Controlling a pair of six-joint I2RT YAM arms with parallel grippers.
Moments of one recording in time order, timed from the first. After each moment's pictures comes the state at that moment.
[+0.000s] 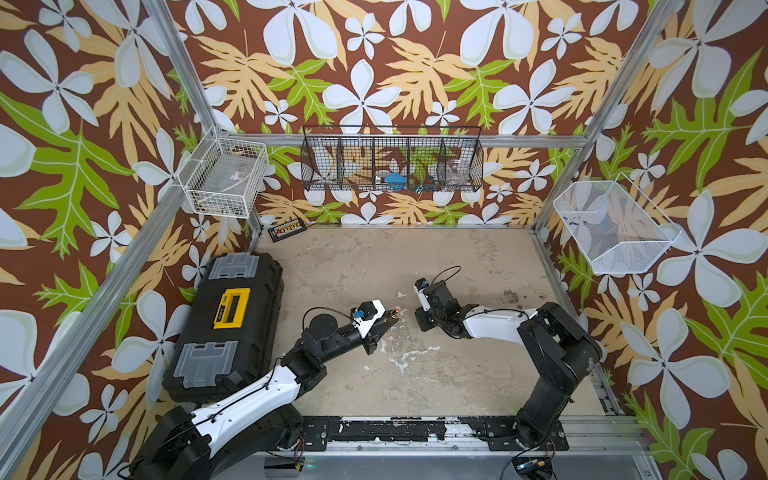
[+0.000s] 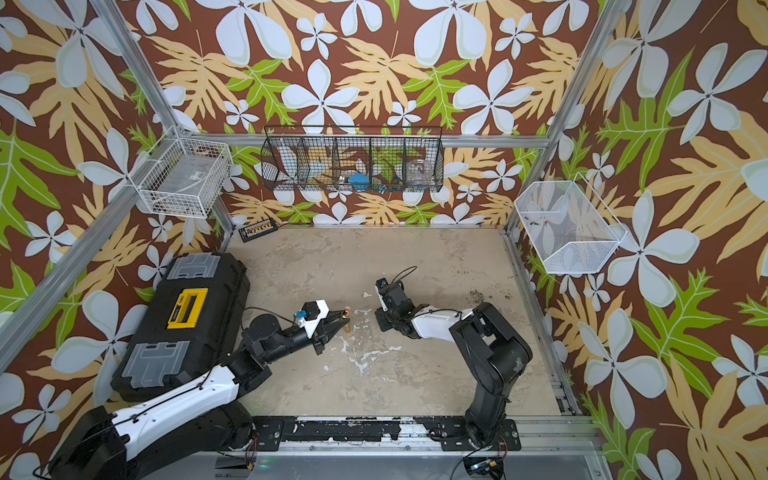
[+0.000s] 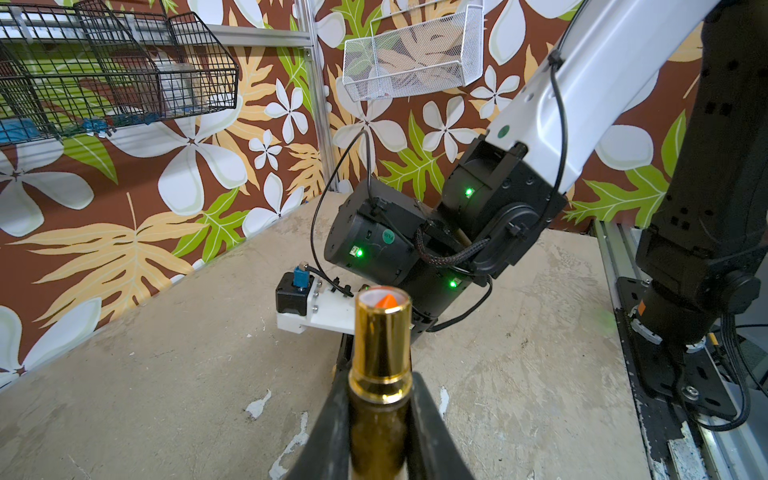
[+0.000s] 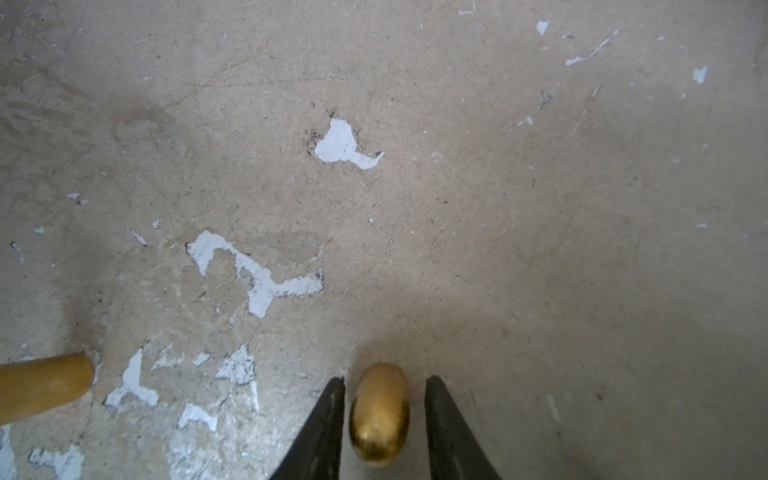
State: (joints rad) left arm -0.69 0.96 0.39 0.51 0.34 0.09; right arm 0.63 1.76 0.87 0.01 0.07 0.16
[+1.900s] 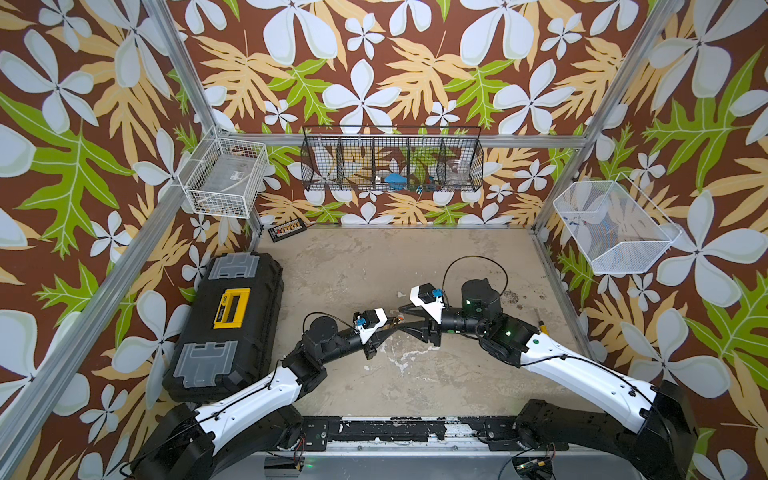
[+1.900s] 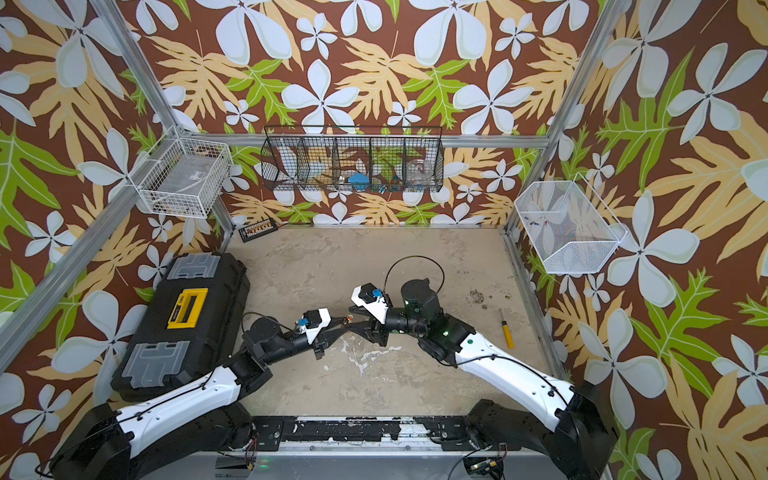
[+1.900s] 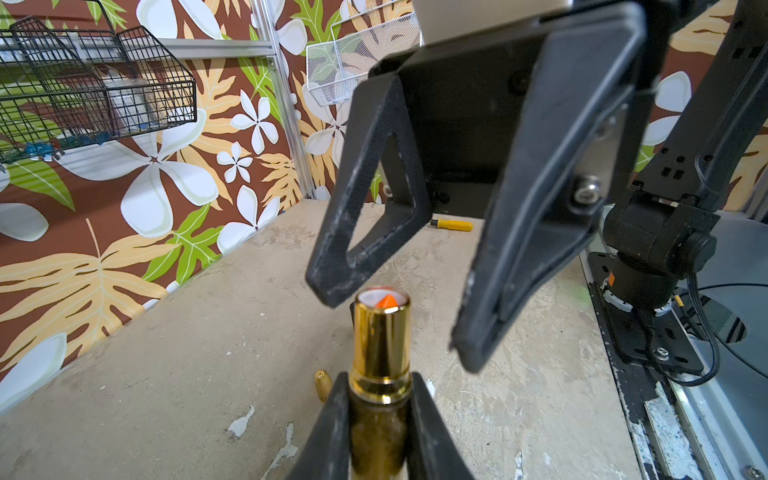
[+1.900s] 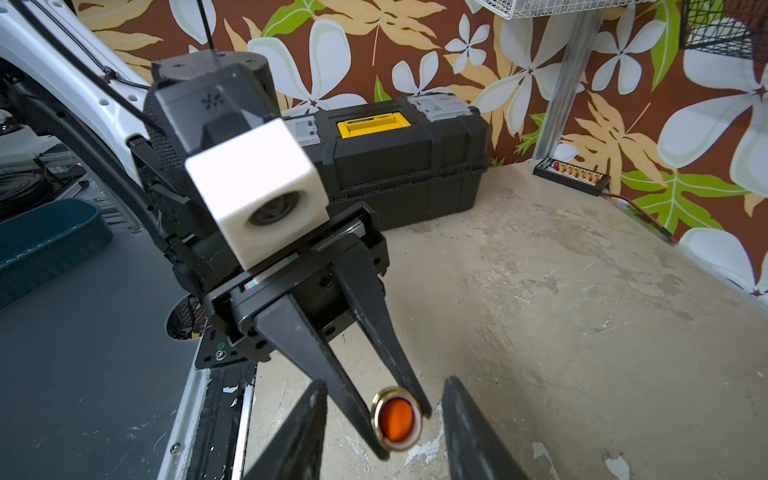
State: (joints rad) left arm -0.69 0.97 0.35 0.56 0.43 0.15; right arm 0.75 1.16 0.82 0.03 -0.59 -0.13
